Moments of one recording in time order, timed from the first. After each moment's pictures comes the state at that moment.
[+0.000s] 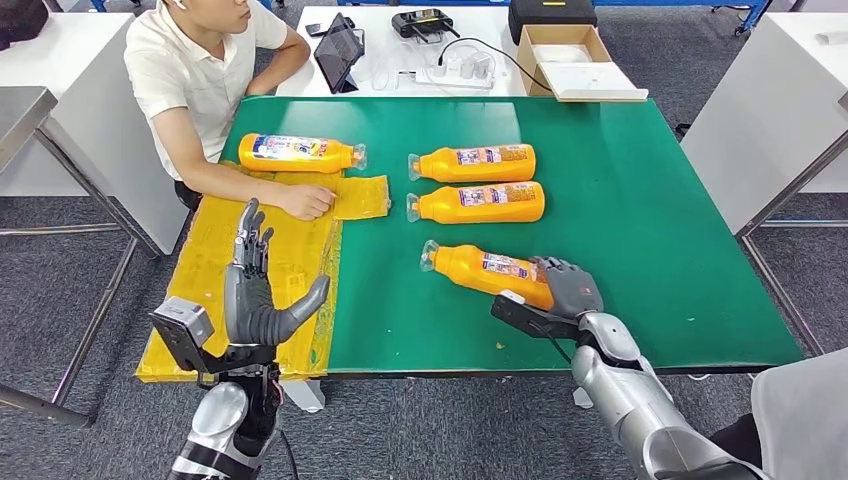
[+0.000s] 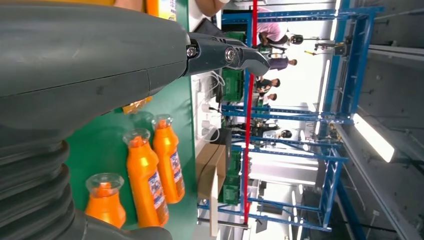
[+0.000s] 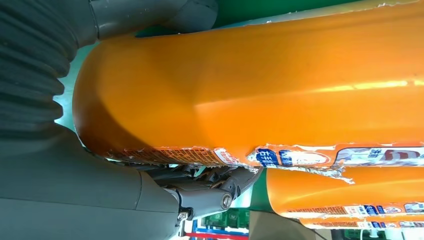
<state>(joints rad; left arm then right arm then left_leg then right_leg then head) -0.13 -0.17 -0.25 -1.48 0.11 0.20 -0.45 -0.51 -0.15 0.21 -0.55 0.96 -0.15 -0.07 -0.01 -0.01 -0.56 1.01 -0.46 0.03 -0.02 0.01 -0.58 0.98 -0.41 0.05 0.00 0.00</state>
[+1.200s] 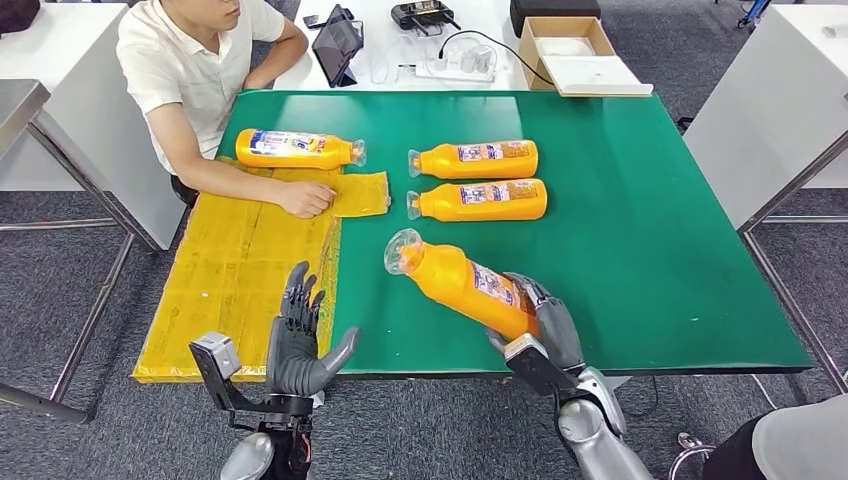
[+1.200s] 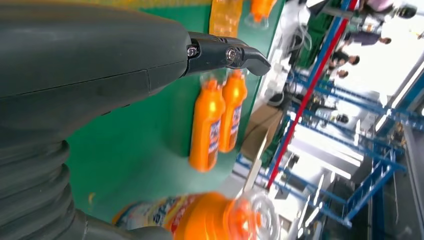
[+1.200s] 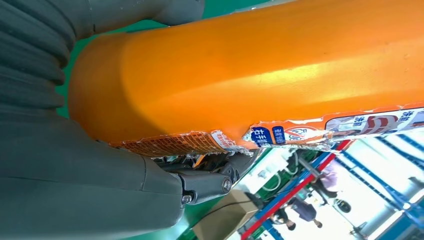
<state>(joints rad) 0.01 -0.20 -0.37 -1.44 0.39 0.17 -0.40 -0.14 -0.07 0.17 -1.13 0.40 -0.16 -0.50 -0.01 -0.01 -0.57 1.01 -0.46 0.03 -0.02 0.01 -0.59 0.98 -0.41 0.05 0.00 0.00</state>
